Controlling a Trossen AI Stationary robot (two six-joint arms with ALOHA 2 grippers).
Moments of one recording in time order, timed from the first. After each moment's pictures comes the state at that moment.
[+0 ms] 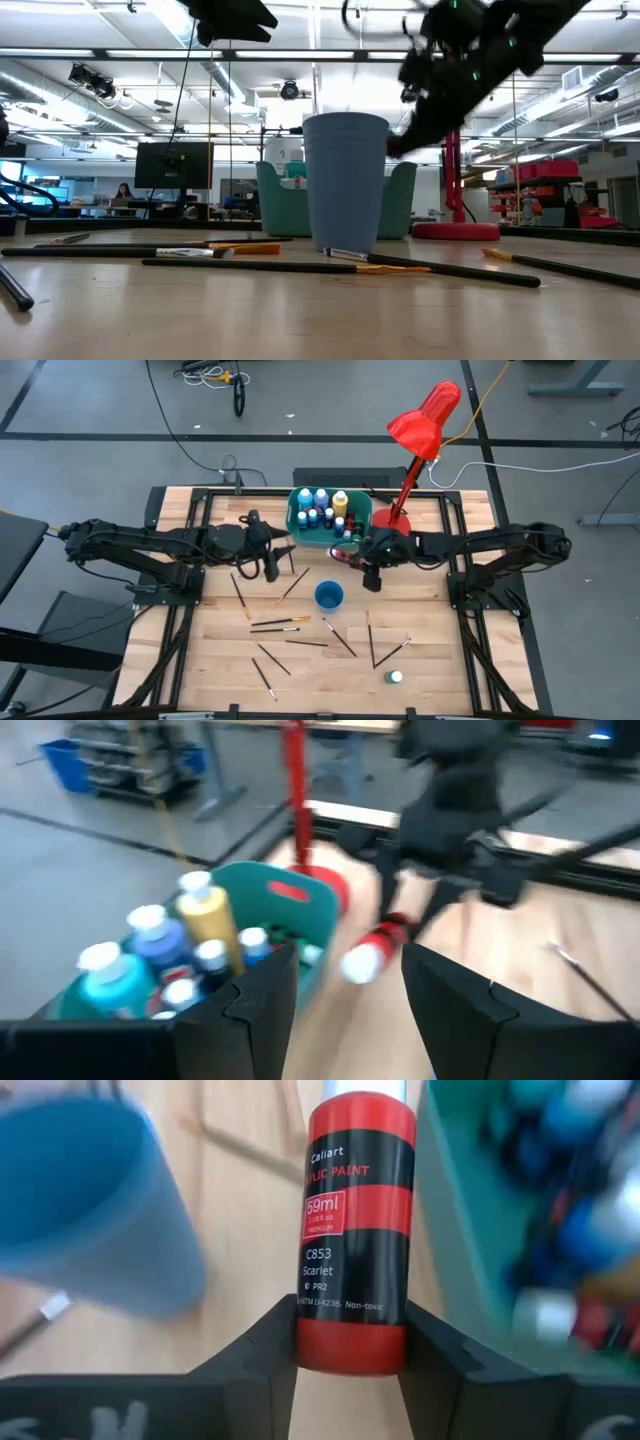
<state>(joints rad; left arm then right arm) -0.06 1.08 0.91 -0.16 -0.46 -0.15 -0.14 1.35 0.75 -0.07 0.01 -0.04</state>
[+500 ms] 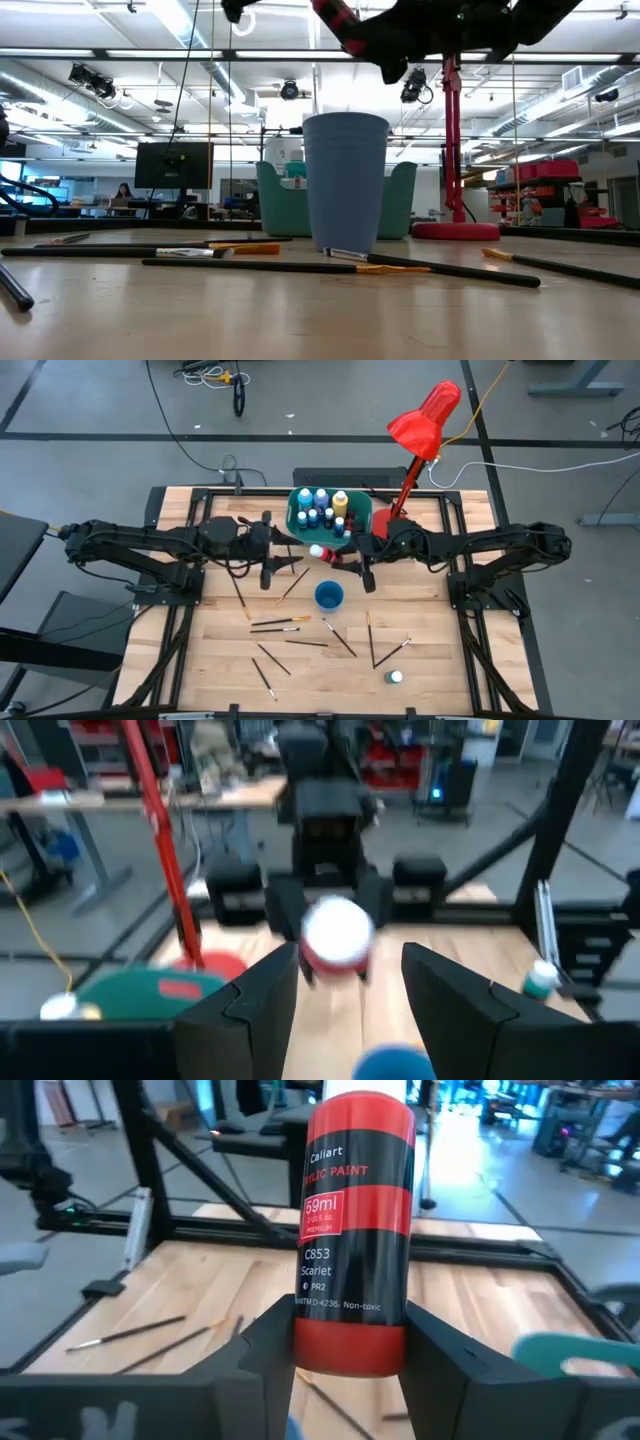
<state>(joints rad) -0.03 1.10 0.91 0.07 -0.11 0.00 -0.11 1.36 0.77 0.44 -0.24 -0.07</state>
